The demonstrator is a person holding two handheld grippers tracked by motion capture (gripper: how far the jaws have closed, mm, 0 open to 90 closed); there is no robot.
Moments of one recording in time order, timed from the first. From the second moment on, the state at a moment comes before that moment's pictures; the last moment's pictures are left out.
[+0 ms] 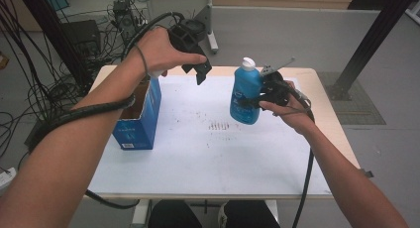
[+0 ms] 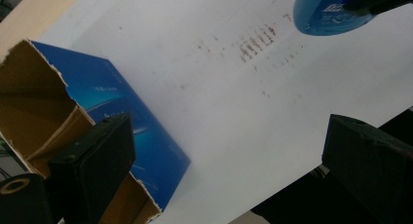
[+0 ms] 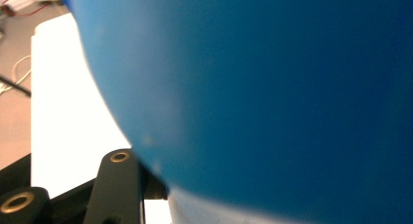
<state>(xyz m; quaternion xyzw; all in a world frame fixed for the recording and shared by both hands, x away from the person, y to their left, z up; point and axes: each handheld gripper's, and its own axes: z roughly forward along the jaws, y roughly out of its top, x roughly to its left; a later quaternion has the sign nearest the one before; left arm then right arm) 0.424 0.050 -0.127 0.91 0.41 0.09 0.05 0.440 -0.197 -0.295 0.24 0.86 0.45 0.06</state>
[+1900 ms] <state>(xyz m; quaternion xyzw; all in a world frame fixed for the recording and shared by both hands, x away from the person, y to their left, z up) 0.406 0.046 -0.137 0.98 0.20 0.06 0.00 0.420 -0.071 -0.288 0.03 0.89 0.46 -0.04</state>
